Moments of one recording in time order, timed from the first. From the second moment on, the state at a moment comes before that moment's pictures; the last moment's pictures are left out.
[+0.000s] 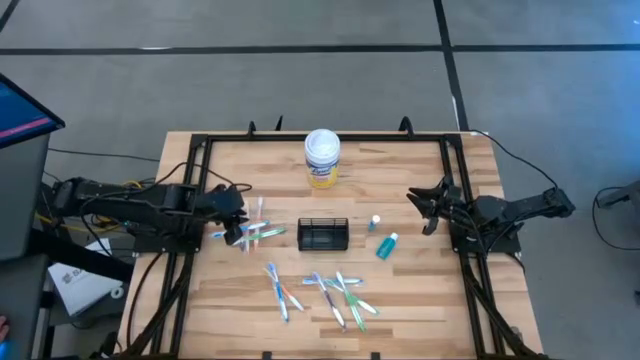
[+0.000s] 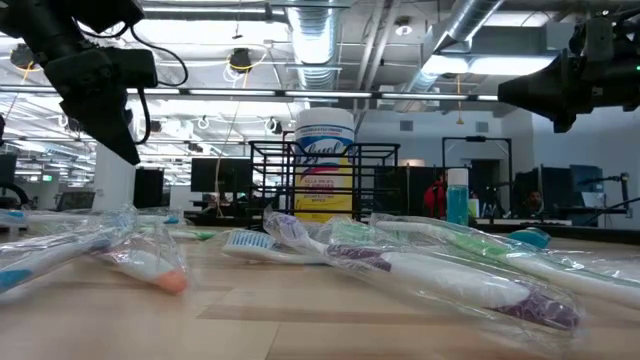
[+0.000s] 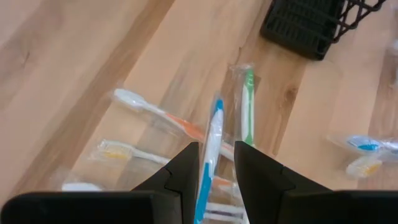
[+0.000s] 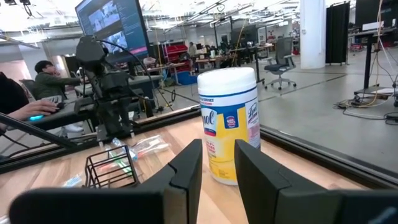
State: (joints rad) left arm 0.00 0.75 0.49 -0.68 -0.20 -0.40; right arm 0.26 0.01 0.00 0.09 0.70 0.11
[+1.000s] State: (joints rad) left arm 0.00 1.01 0.52 -0.73 -0.15 -0.48; right arm 0.26 0.01 0.00 0.07 0.70 0.10
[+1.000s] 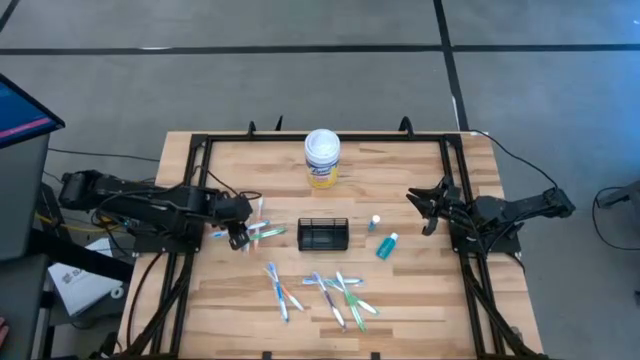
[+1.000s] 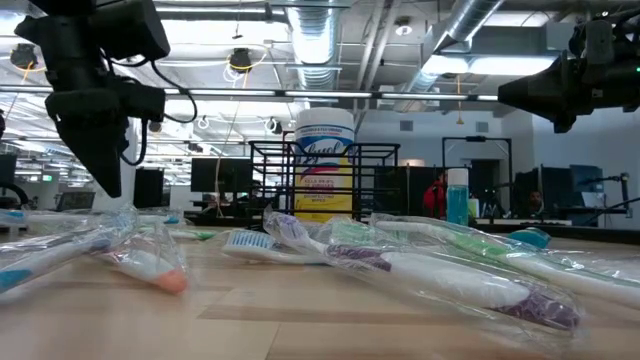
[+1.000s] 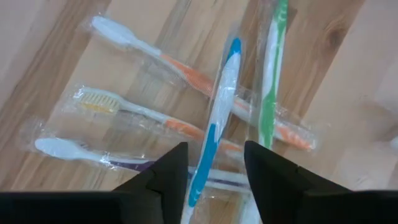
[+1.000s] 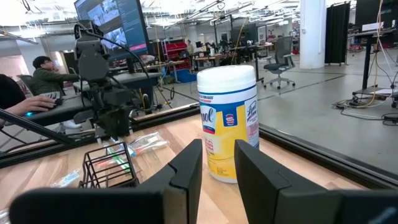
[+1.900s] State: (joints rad) left arm 0.00 1.11 0.51 -0.72 -0.20 -0.48; right arm 0.26 0.01 0.00 0.07 0.70 0.11
